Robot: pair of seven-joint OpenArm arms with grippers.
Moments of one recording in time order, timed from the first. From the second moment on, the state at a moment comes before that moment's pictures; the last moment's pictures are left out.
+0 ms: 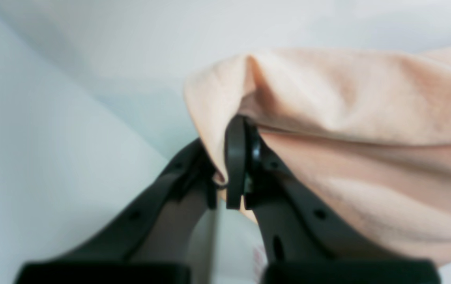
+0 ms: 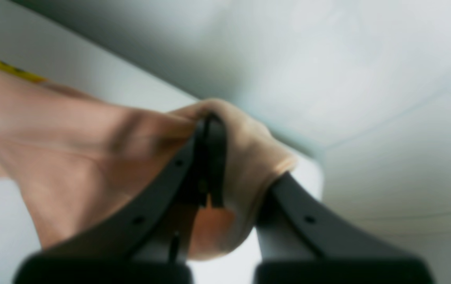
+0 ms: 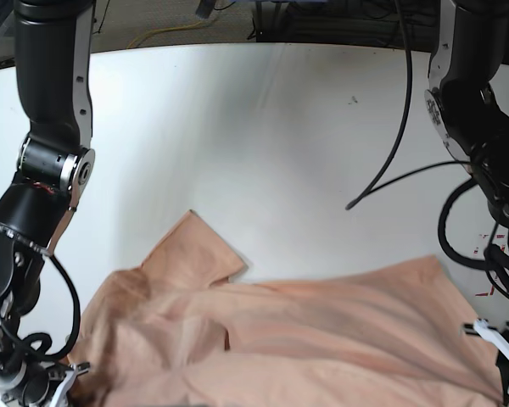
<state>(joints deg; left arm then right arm) -40.5 -18.2 -14.8 113.9 2.2 -33.2 55.2 57.2 18.7 11.2 77.5 14.1 41.1 -70.2</state>
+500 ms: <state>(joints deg) -47.5 -21.6 -13.8 112.1 1.6 -33.0 53.9 68.8 22.3 6.2 82.4 14.2 41.1 -75.1</state>
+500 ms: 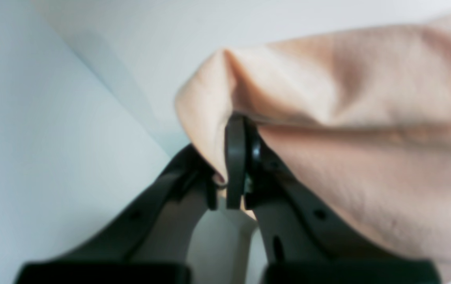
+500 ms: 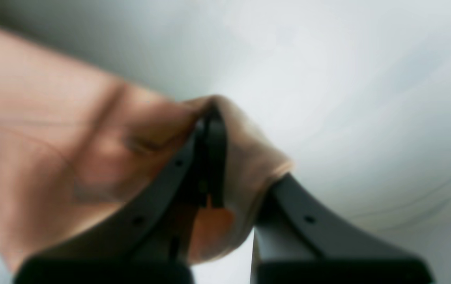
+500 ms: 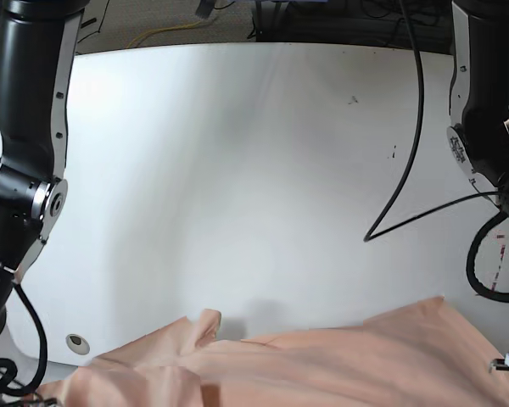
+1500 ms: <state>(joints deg) 12.3 -18.0 -27.3 114.6 -2.7 -43.0 53.8 -0.1 6.0 35.1 105.0 14.6 41.1 -76.8</state>
